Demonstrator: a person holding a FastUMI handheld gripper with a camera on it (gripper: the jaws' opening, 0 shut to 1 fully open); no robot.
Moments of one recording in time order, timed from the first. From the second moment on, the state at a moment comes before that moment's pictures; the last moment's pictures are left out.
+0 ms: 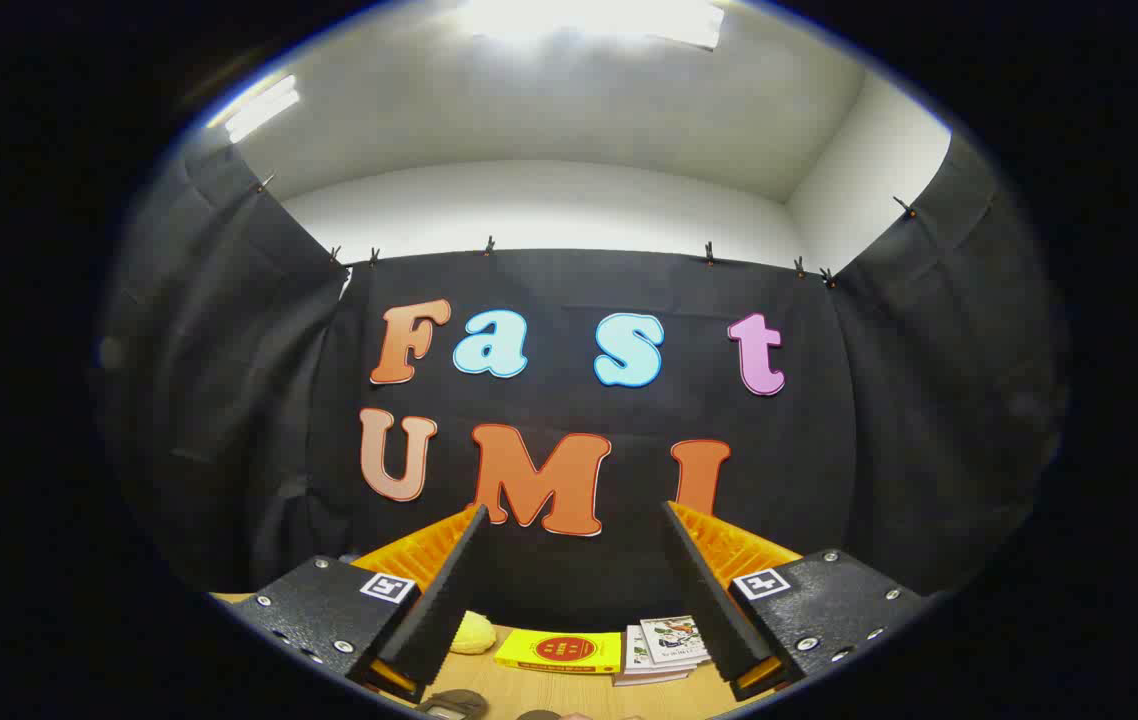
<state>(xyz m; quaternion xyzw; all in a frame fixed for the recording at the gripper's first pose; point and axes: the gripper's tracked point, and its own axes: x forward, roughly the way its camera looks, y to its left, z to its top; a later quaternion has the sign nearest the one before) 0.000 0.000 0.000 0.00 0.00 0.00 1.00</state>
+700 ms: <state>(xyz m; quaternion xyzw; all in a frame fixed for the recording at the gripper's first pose) 0.004 -0.013 -0.020 0.02 0.02 -0.01 1.00</state>
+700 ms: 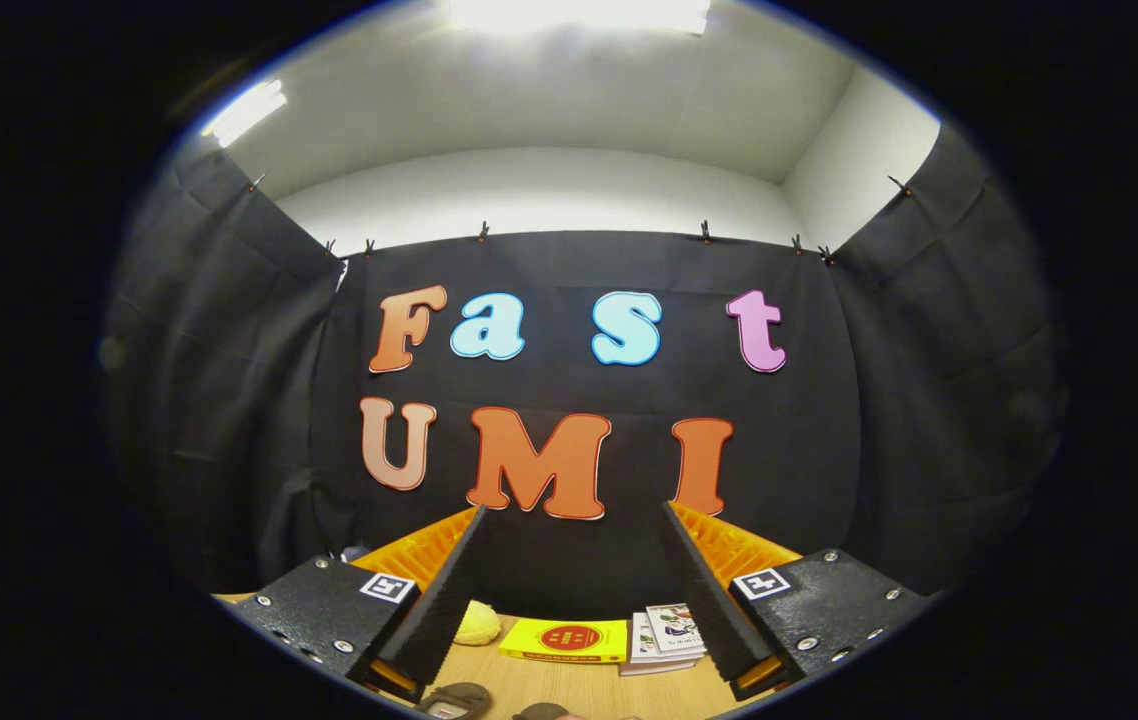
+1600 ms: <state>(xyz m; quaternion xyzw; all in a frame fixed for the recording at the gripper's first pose) 0.018 0.097 -0.154 0.12 0.20 0.10 0.97</state>
